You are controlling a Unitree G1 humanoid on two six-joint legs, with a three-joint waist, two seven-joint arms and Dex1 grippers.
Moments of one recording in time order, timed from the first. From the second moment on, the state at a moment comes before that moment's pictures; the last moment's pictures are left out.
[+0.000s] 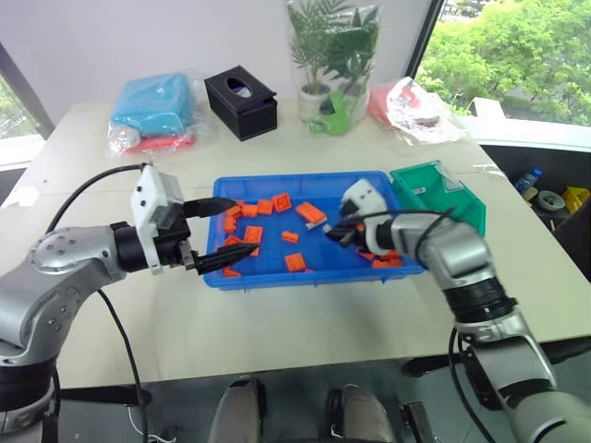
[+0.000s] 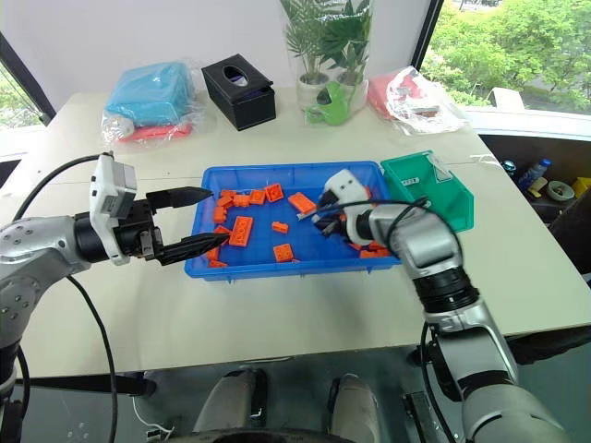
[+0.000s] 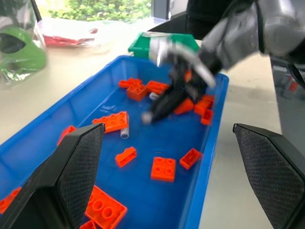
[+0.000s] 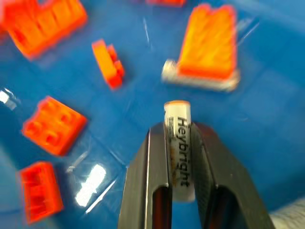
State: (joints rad) left arm -0.27 0.84 0.22 -0.51 -0.82 0.72 -0.85; right arm -0.70 -0.49 0.12 0.00 0.29 1.06 0.66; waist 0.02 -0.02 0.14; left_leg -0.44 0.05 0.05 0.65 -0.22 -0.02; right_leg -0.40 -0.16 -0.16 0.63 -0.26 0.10
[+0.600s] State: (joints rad) left arm -0.33 0.80 0.14 -0.47 -0.79 0.71 -0.89; right arm -0.74 -0.65 -0.16 0.23 0.24 0.92 0.50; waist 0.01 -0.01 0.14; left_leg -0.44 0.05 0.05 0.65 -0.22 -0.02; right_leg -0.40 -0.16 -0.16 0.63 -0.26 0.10
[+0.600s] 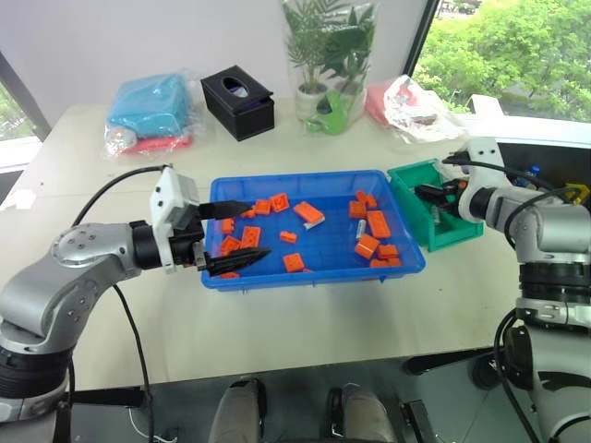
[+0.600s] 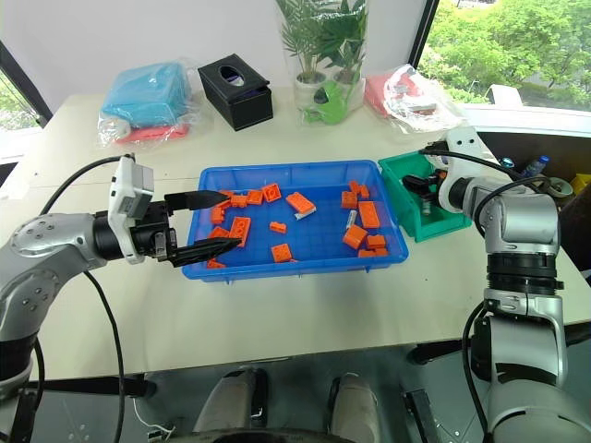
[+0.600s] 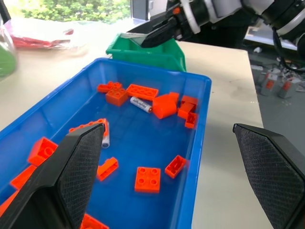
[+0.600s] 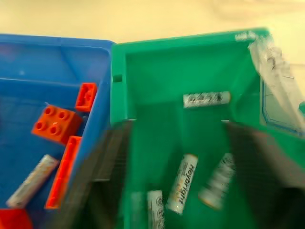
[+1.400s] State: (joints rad) left arm -0.29 0.82 0.18 -0.51 -0.80 0.72 -0.84; right arm -0.88 -0.23 0.20 0.44 0.11 0.71 0.47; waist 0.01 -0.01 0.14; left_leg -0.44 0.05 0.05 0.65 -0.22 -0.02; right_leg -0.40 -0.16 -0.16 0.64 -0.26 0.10
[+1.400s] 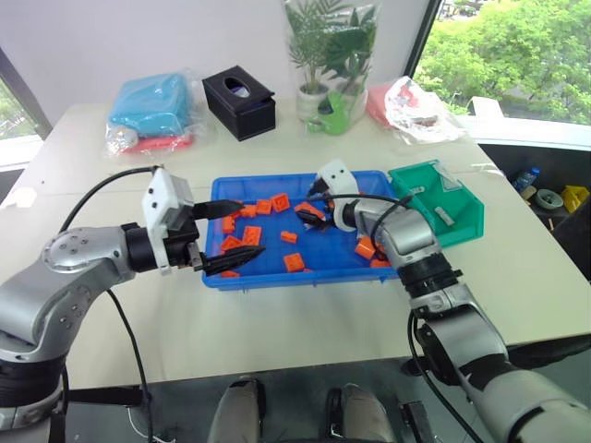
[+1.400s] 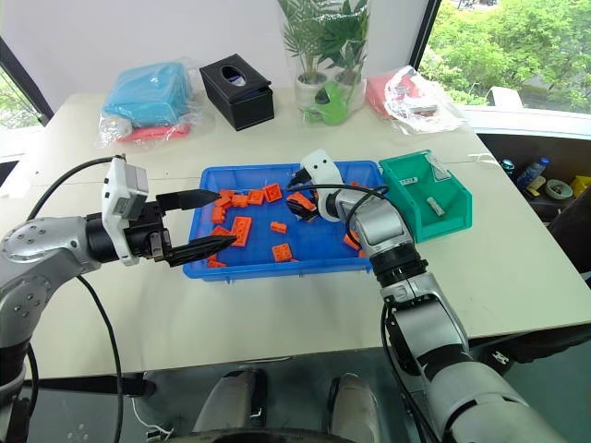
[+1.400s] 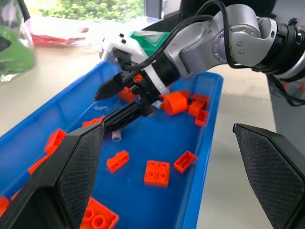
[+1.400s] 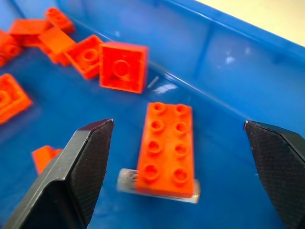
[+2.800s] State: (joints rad) left arm -0.31 0.82 0.17 -0.50 -0.81 0.72 -0.84; right arm -0.89 -0.30 0.29 0.38 0.08 0.56 0.81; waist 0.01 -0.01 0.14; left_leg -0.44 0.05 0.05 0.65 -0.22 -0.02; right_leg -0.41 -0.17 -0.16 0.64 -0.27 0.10
